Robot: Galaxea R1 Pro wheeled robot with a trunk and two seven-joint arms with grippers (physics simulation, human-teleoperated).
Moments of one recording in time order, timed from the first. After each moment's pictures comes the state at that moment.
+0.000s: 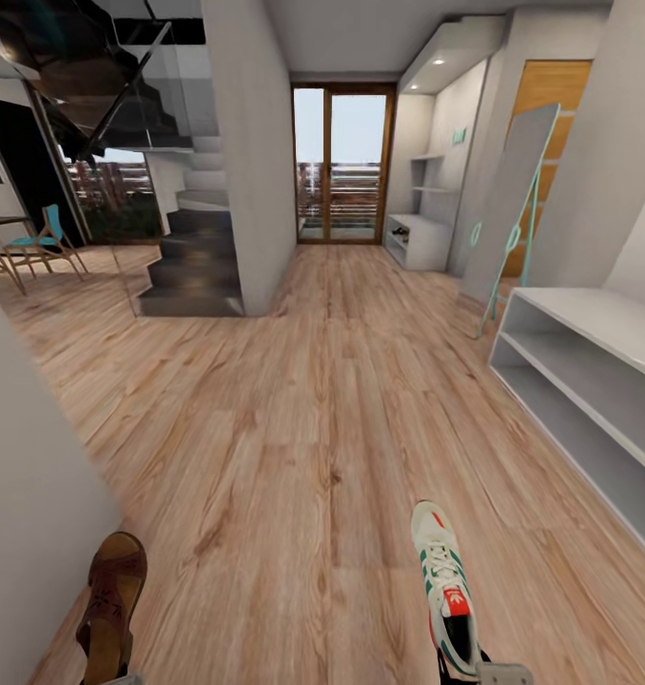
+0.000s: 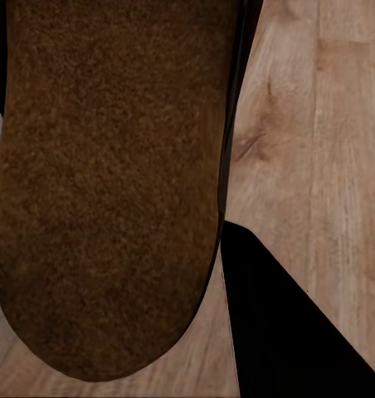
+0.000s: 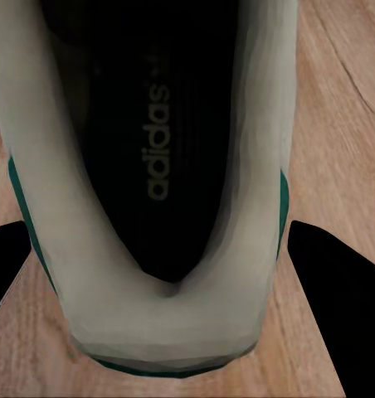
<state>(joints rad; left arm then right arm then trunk) -0.14 0.11 0.14 -0.36 0.18 -0.74 -0.05 -0.20 -0.03 0.02 -0.33 0.02 -0.65 -0.10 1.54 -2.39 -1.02</state>
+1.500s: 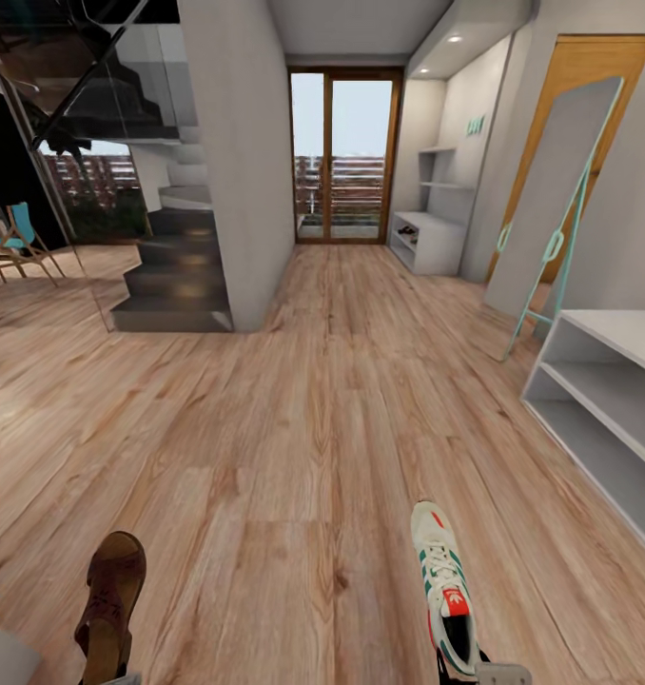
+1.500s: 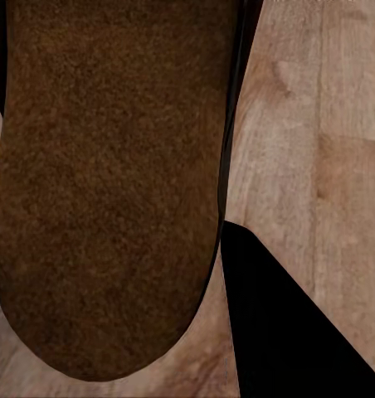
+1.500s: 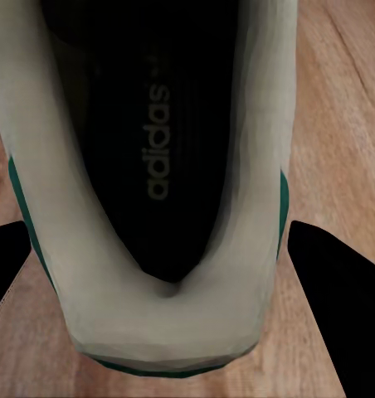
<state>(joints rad) -0.13 0.12 0.14 -0.37 0.18 -0.74 -0.05 -0.20 -0.03 0.02 -0.33 0.01 -0.65 -0.10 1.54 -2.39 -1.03</state>
